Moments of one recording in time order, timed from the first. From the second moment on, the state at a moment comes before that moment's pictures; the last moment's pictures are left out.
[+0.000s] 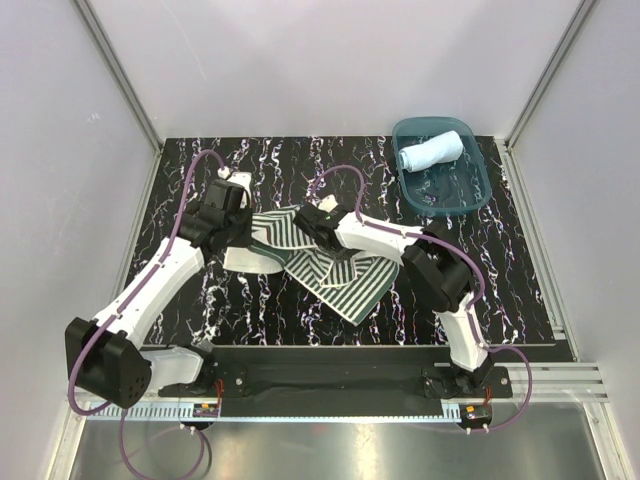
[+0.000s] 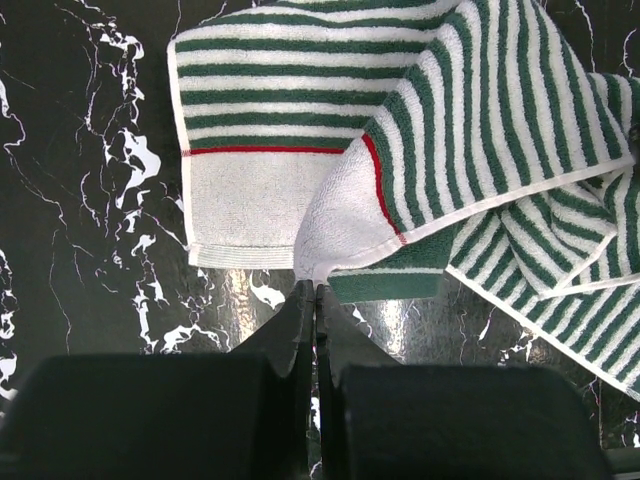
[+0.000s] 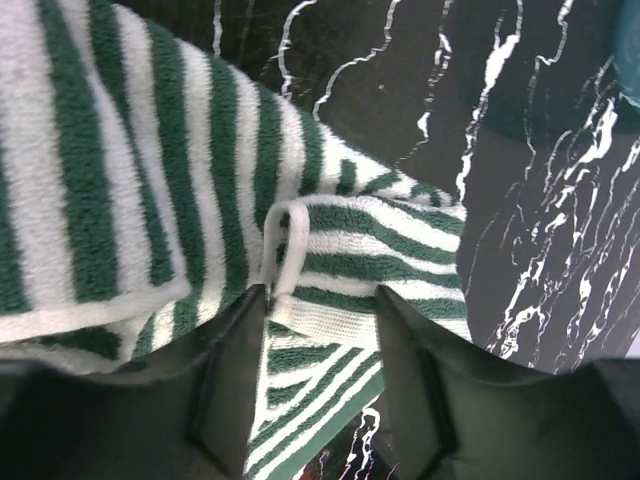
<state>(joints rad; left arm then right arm) -0.38 1.24 1.06 -0.68 -0.13 -0.24 0.85 2.11 1.61 -0.86 0.63 0.37</state>
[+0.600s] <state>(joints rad) -0.37 1.24 1.05 -0.66 -0.11 -0.24 0.79 2.11 1.60 -0.86 0.71 0.33</state>
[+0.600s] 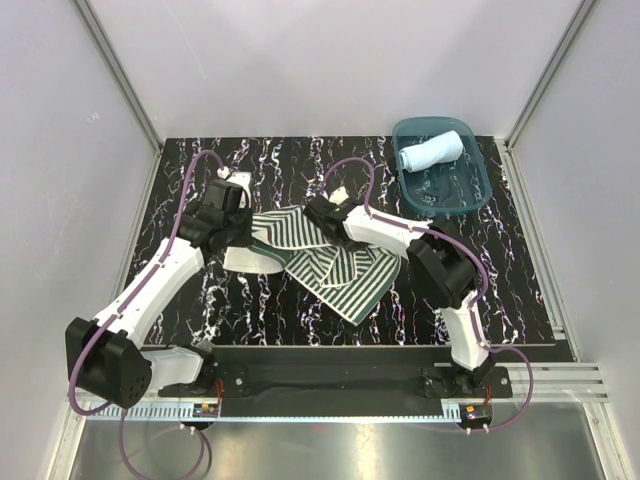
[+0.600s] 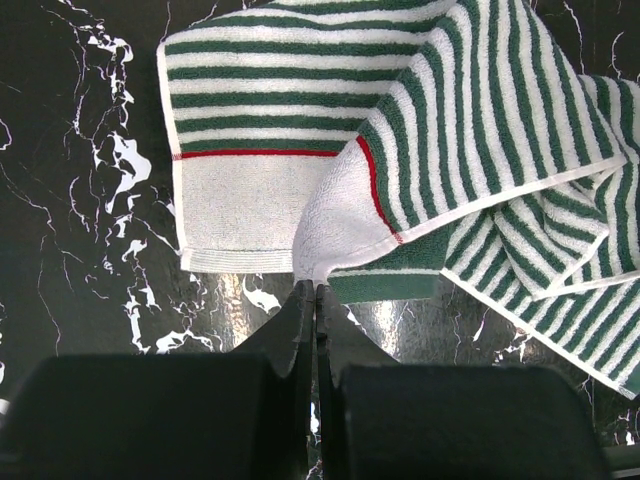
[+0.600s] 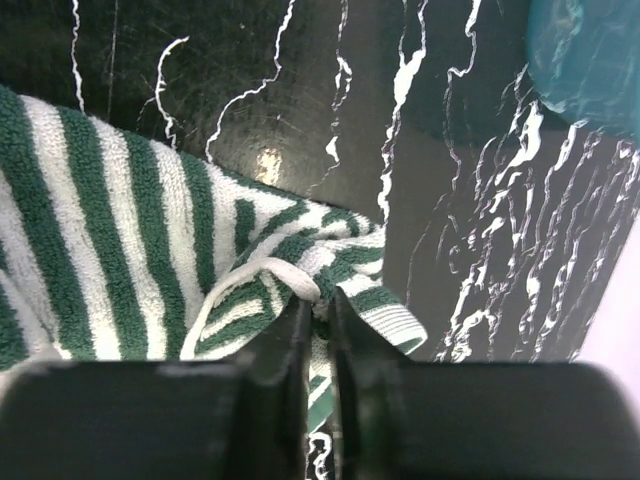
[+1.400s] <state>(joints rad) -0.35 1.10 1.73 -1.00 -0.26 -0.23 0.64 1.24 1.70 -0.97 0.78 0.34</state>
